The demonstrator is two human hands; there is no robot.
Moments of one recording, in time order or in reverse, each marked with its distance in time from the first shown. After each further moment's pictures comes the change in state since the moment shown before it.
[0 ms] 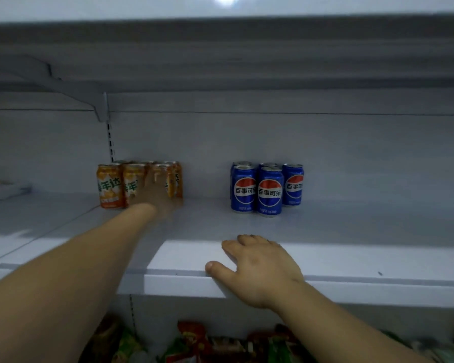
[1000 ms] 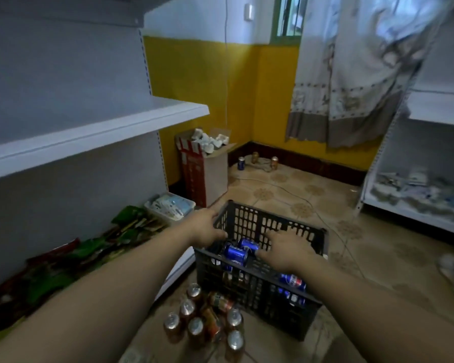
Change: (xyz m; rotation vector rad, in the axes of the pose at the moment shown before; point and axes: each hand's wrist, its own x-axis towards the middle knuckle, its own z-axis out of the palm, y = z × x) left_hand -0.549 0.419 0.110 -0.153 -1.031 0.991; right_hand -0.607 0.209 0.055 0.123 -0.236 1.263
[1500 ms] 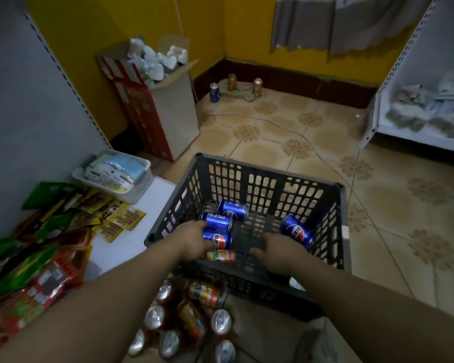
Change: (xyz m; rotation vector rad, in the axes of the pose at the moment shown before) left_hand 0.249 -0.059 0.169 0.049 -0.380 -0.086; right_hand 0.217 0.090 0.165 0.320 -0.289 0.175
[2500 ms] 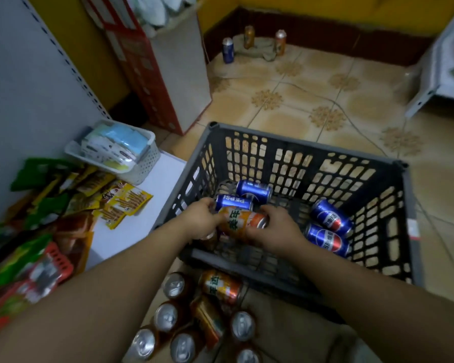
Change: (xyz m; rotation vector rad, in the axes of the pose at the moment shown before) left_hand 0.090 -0.045 0.013 -0.355 0.005 -0.077; right_hand 0.098 -0.029 0.052 0.517 0.133 -0.037
